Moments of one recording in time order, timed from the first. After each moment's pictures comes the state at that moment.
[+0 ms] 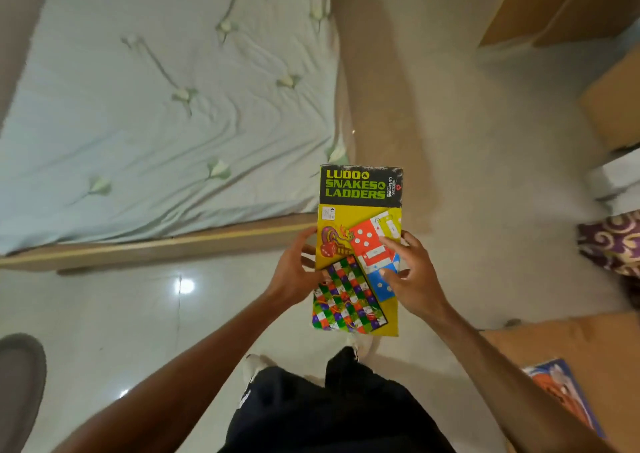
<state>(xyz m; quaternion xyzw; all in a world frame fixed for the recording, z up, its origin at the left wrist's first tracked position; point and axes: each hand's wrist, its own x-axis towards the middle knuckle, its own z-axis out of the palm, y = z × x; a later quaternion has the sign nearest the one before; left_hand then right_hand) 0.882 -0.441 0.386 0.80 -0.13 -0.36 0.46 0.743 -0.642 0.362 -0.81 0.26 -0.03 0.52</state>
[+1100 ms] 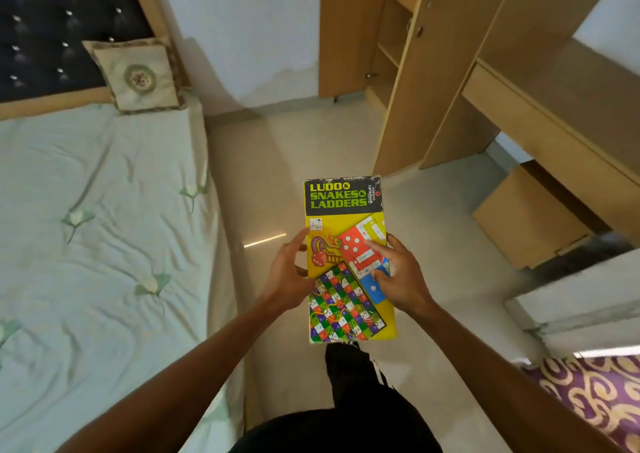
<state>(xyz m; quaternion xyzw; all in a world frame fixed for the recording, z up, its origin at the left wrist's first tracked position) 1.246 -1.091 0.422 0.78 -0.31 -0.30 0.45 1.079 -1.261 0.406 -0.84 0.31 -0.13 0.43</state>
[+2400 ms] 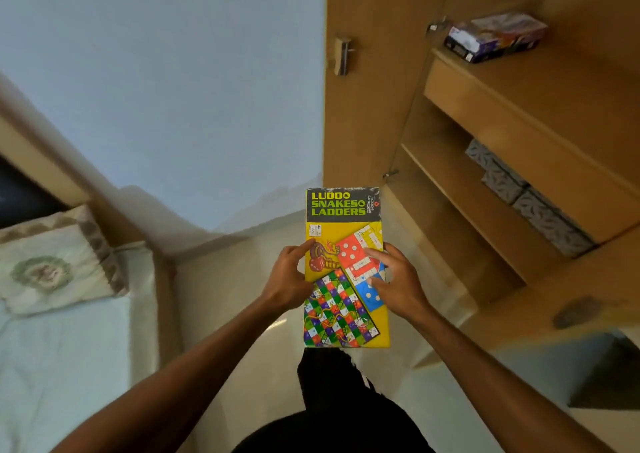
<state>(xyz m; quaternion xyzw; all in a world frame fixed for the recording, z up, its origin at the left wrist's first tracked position) 1.994 -1.743 0.421 0.81 -0.34 -0.32 0.36 1.814 -1.890 0.412 -0.80 0.35 -0.16 0.46</state>
